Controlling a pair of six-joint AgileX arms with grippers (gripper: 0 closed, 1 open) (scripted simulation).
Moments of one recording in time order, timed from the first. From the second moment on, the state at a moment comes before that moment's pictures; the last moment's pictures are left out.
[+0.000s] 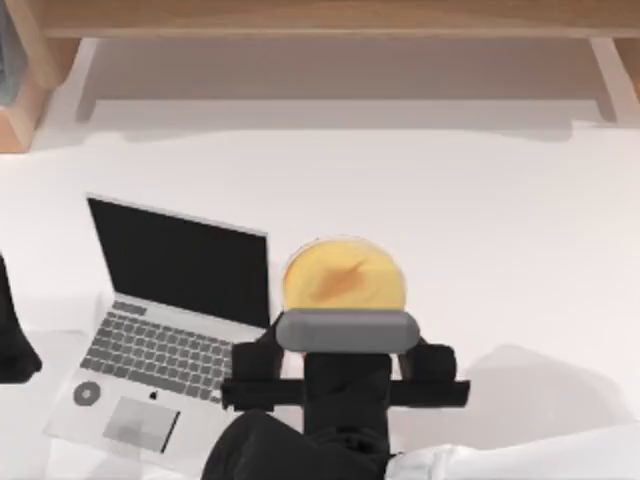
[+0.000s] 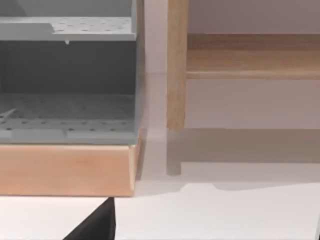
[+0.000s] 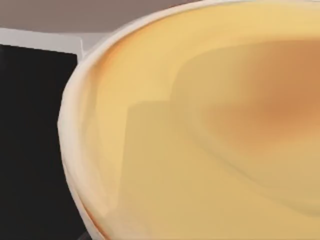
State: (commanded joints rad) left arm 0.00 0.00 0.00 0.00 0.00 0.00; right arm 1.29 1.87 0.89 0.11 1.19 0.83
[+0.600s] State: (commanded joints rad) left arm 0.00 0.00 0.00 0.00 0.00 0.00; right arm 1.29 1.88 0.88 0.11 1.19 0.83
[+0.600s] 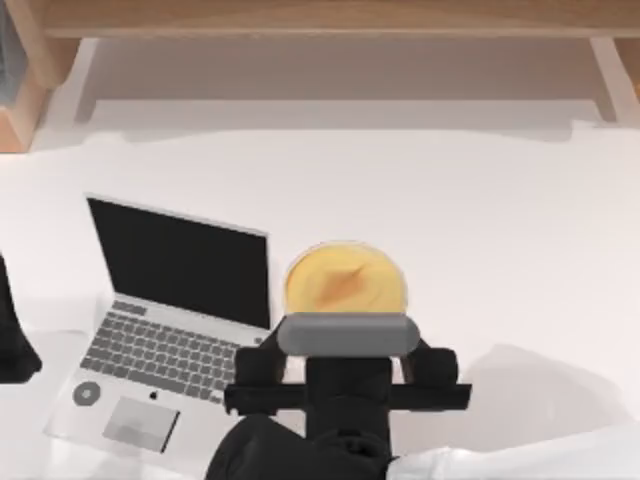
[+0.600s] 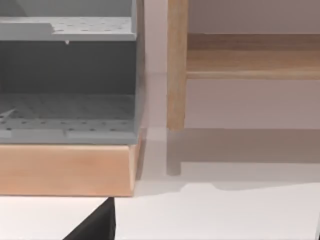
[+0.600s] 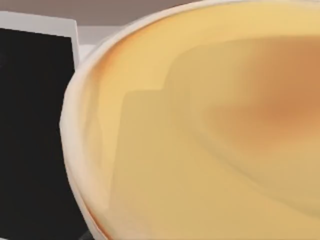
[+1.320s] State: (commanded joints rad) left arm 0.00 0.00 0.00 0.00 0.00 0.00; right arm 1.29 1.88 0.88 0.11 1.19 0.83
